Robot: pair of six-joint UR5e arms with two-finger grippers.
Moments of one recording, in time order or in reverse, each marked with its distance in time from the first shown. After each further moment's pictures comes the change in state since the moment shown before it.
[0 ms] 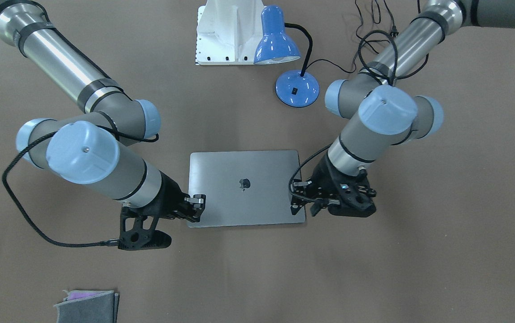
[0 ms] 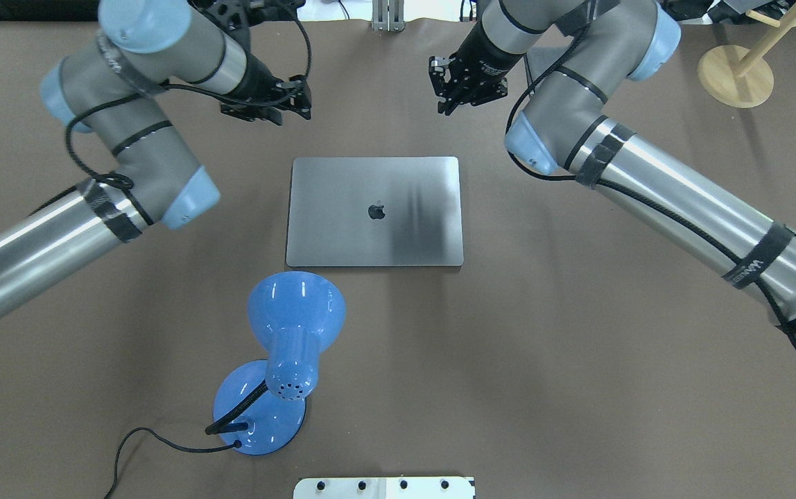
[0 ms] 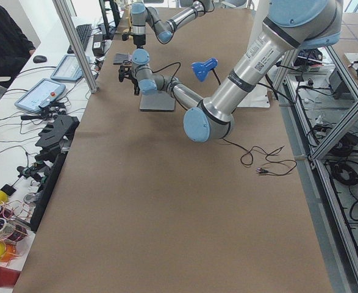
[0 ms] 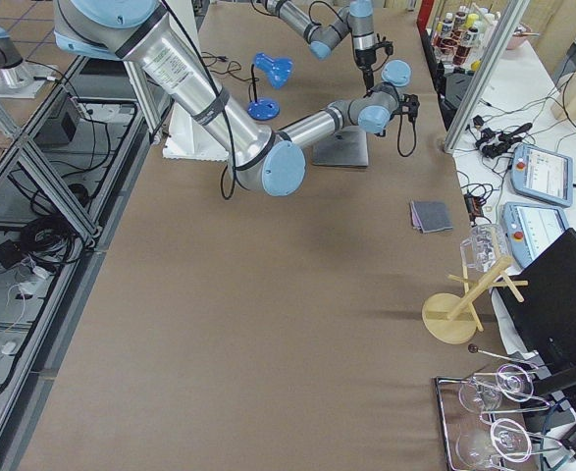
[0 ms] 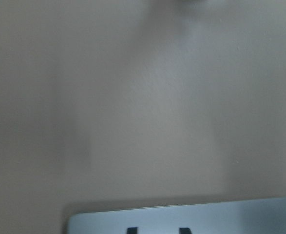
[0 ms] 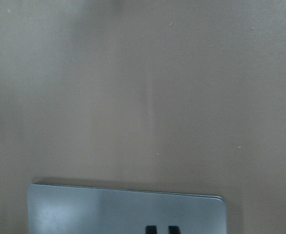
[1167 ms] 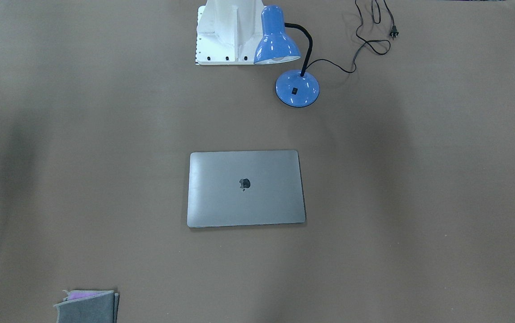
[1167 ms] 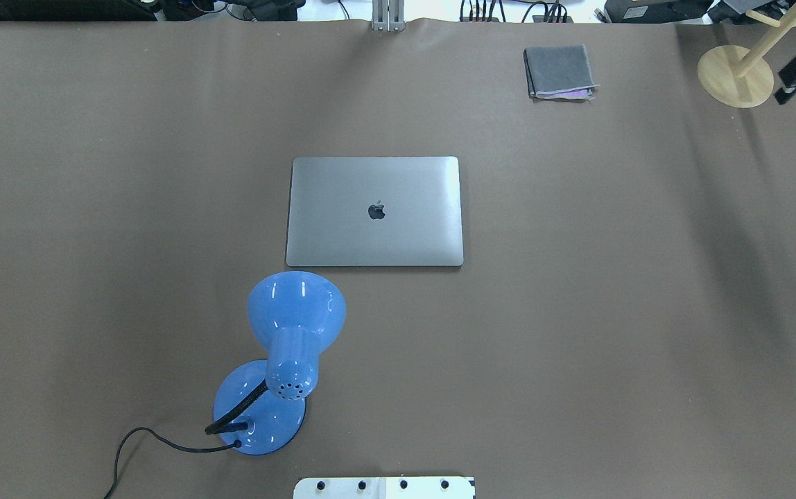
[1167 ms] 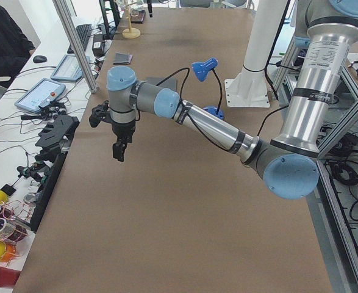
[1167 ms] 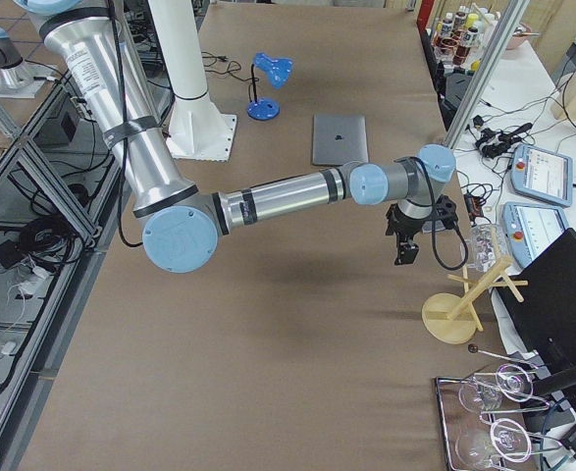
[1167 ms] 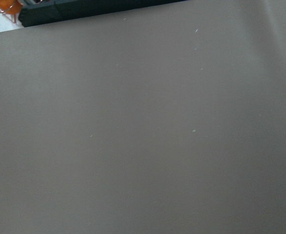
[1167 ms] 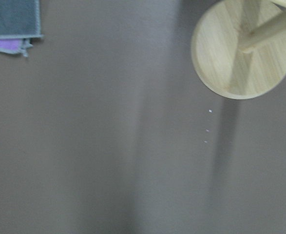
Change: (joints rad) left arm -0.639 0.498 -0.452 0.813 -0.153 1.146; right arm 0.467 -0.474 0.252 -0.598 -0.027 -1.075
